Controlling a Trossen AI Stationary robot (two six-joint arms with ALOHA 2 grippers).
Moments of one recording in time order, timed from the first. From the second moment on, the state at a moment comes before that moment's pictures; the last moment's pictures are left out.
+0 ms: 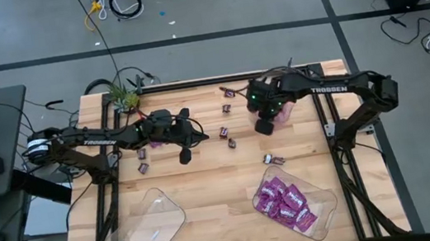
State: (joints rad) left arm 0.23 1.35 0.63 0.37 0.24 0.12; right arm -0.36 1.53 1.14 -0.95 0.00 0.08
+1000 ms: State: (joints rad) left arm 0.23 1.35 0.63 0.36 0.24 0.12; right arm -0.34 1.53 1.13 -1.37 0.07 -0.01
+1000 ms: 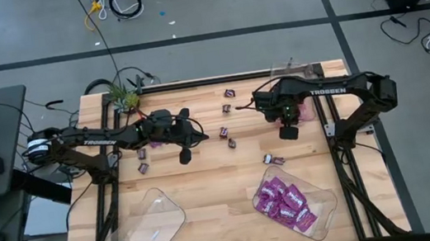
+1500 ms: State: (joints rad) left arm 0.23 1.35 0.63 0.36 0.24 0.12; right arm -0.32 1.51 1.26 -1.44 0.14 0.12
